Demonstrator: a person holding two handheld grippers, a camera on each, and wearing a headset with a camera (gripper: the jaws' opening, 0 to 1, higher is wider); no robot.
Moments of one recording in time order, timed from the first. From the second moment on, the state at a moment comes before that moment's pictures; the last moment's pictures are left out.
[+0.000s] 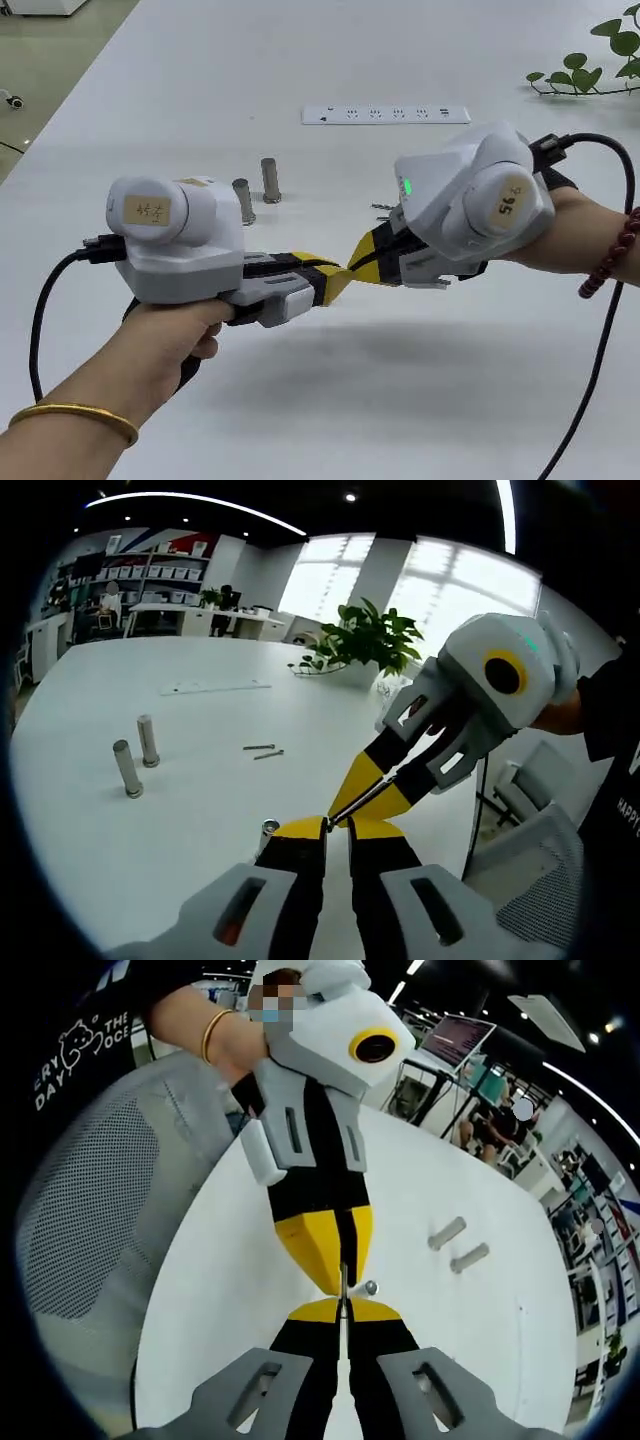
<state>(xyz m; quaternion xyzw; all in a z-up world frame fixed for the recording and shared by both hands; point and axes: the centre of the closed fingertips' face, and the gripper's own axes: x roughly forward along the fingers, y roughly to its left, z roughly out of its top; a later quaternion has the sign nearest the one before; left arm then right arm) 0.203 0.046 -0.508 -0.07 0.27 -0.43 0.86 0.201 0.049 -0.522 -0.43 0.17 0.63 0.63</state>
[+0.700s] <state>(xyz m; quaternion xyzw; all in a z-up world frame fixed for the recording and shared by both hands) 0.205 0.047 -0.512 -0.09 0.28 -0.42 0.86 0.201 0.050 -0.522 -0.44 0.16 0.62 0.63</state>
